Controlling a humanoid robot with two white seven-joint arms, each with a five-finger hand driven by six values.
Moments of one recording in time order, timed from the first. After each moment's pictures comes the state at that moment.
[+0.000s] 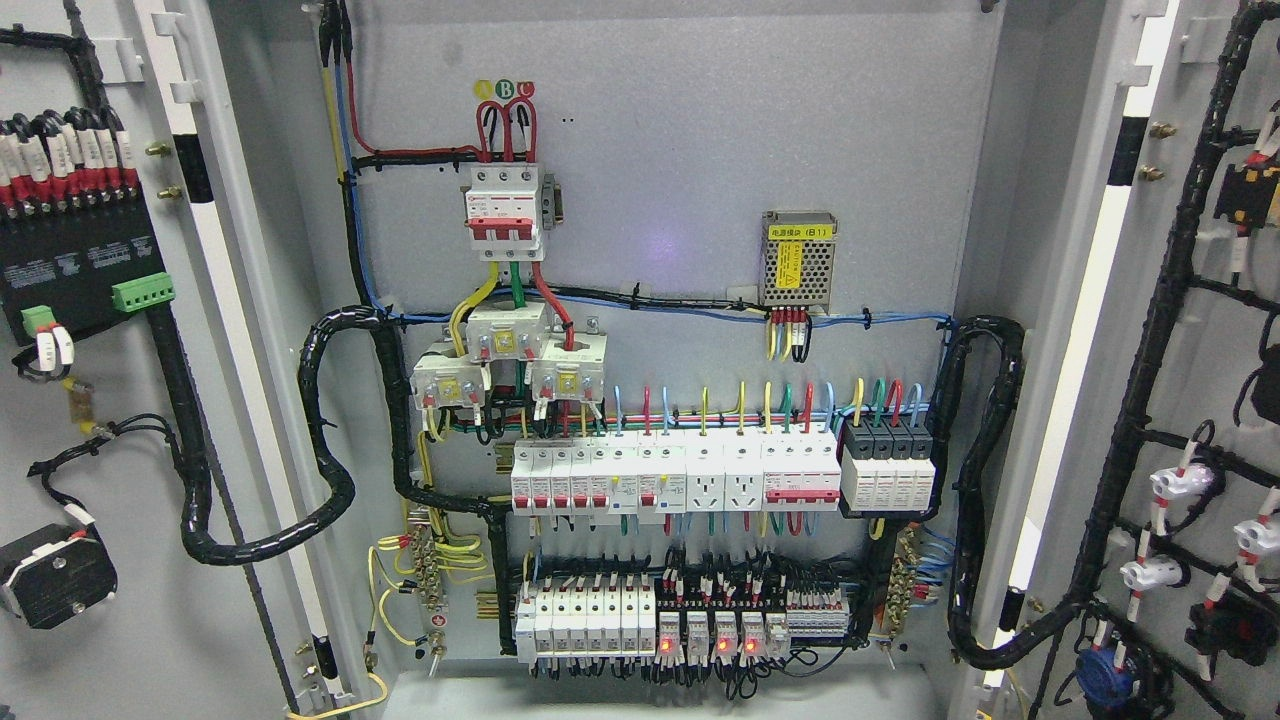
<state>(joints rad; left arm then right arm) 0.31 0.47 0.32 -1.86 0.84 -0.44 0.02 0.49 -0.39 -0.35 -2.06 -0.86 -0.52 0.29</state>
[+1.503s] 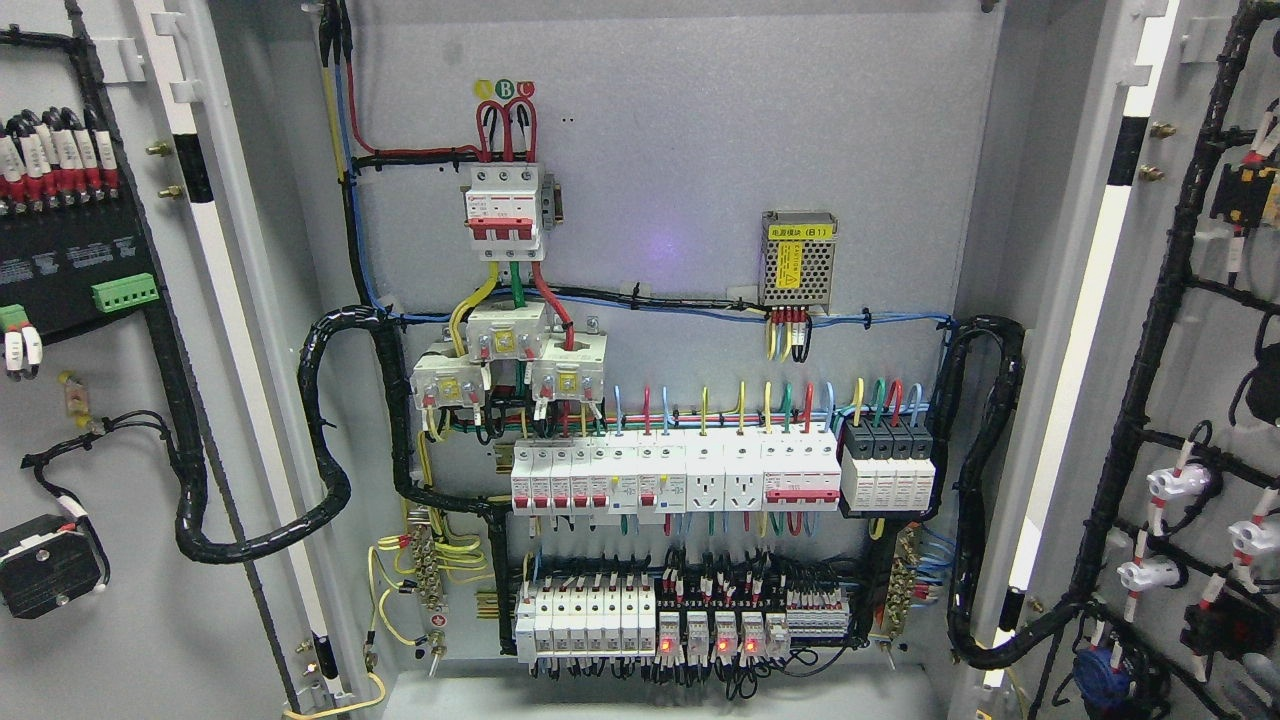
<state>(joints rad) 0.29 0.52 0.35 -1.81 0.87 -0.45 0.02 0.45 -0.45 -0.21 -2.09 -0.85 -0.53 0.30</state>
